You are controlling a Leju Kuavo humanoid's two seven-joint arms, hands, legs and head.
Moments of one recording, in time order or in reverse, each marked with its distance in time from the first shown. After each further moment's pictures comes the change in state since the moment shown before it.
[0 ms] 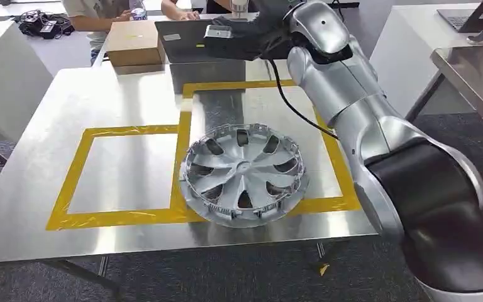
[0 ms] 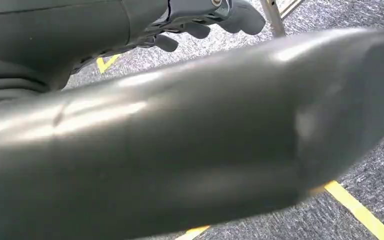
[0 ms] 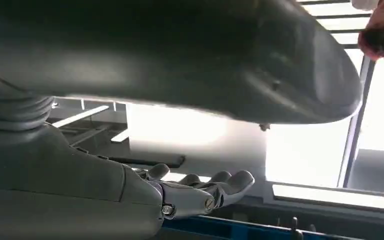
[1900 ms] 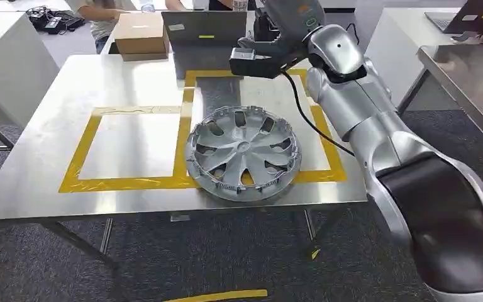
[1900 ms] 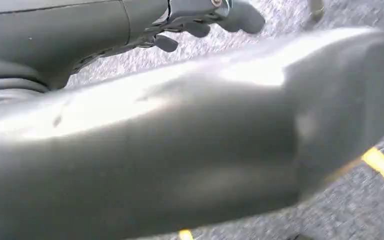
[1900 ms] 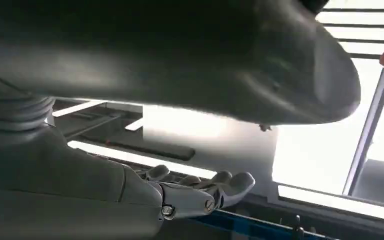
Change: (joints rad) left arm 0.001 0.014 0.033 -0.001 0.054 -0.042 -0.029; right arm 0.092 -0.100 0.037 -0.047 0.011 -0.035 0.012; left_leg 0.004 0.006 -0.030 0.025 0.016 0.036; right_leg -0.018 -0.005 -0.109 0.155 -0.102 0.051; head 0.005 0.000
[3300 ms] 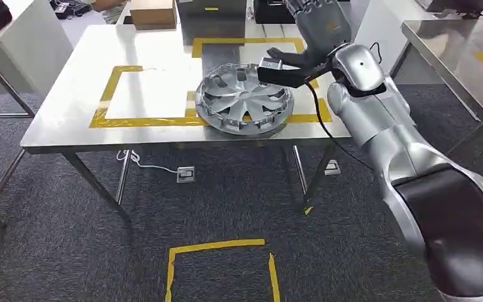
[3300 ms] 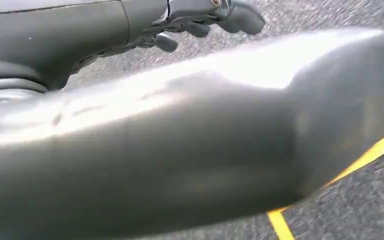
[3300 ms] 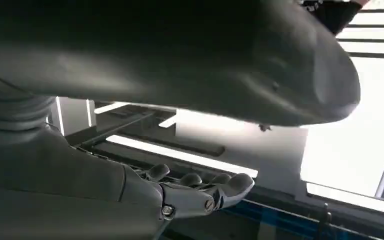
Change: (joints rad) left arm 0.015 0.089 0.026 -0.003 0.016 -0.014 0.021; right arm 0.061 -0.084 0.012 0.011 -0.015 -0.088 0.035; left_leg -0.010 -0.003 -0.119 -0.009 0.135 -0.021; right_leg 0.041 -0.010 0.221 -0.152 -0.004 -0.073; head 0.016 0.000
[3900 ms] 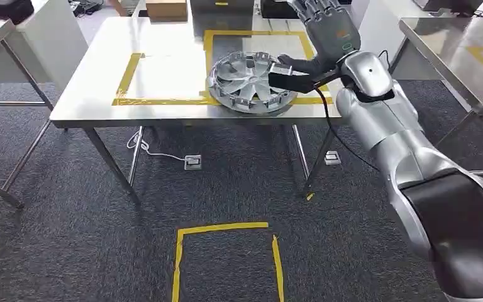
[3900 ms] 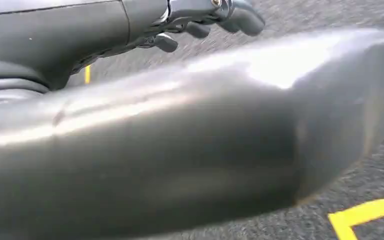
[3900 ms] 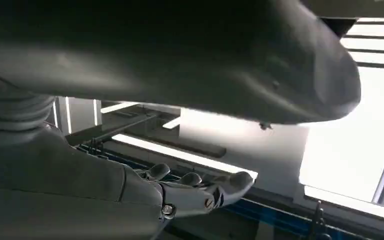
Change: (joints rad) left arm -0.001 0.030 0.054 -0.002 0.071 0.024 -0.002; right arm 0.017 -0.041 0.000 0.005 -0.014 0.012 -0.008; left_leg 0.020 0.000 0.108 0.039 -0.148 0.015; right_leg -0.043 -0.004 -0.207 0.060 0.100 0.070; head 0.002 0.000
